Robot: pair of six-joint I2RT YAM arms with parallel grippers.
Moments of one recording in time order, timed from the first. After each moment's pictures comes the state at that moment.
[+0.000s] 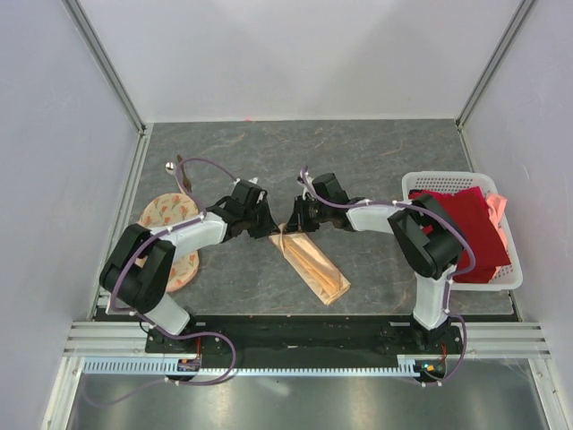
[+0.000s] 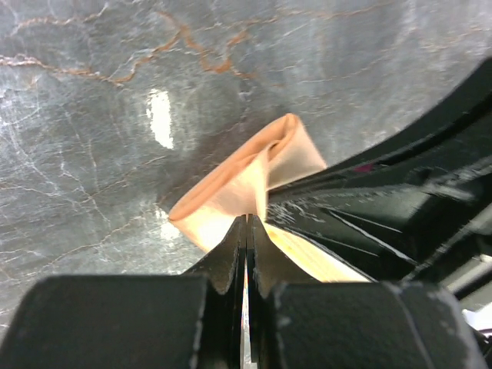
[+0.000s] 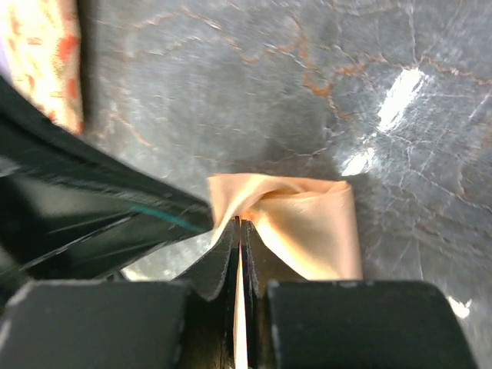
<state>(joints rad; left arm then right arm) -0.54 1.59 0.85 -0.12 0.14 -0.76 0.61 1.94 1.07 0.13 -0.52 0.60</state>
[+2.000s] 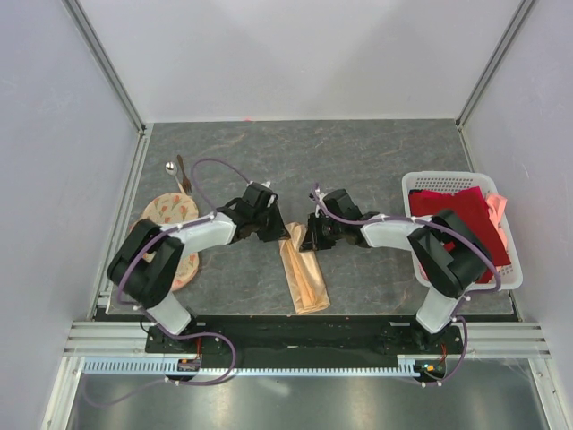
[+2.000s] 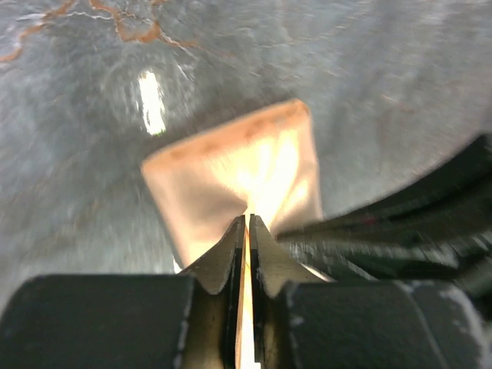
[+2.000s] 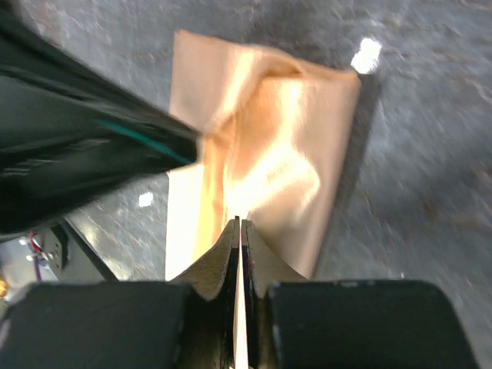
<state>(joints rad) -0.60 1.67 0.88 -0.09 0.18 -0.76 0.63 1.75 0.84 0.08 -0.43 0.55</state>
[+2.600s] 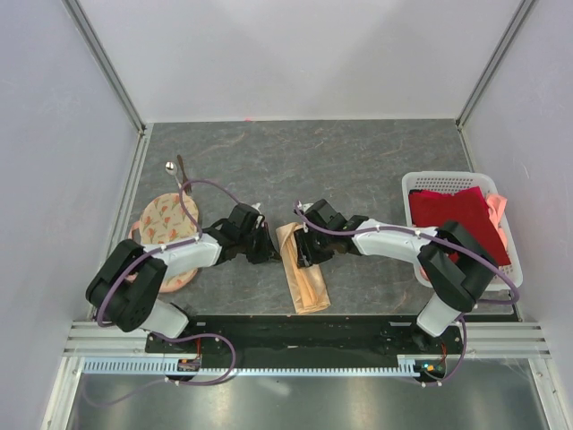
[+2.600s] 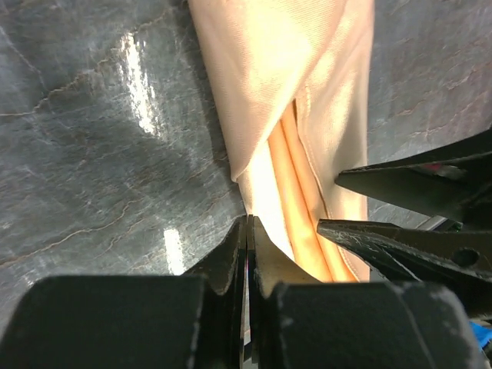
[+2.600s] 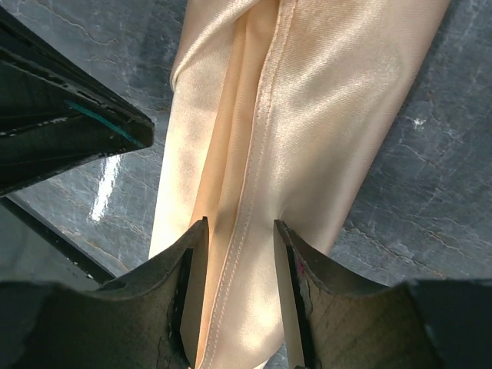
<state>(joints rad) -0.60 1.46 0.64 -0.09 0.27 -0.78 0.80 1.65 0.92 -0.26 -0.21 0.44</state>
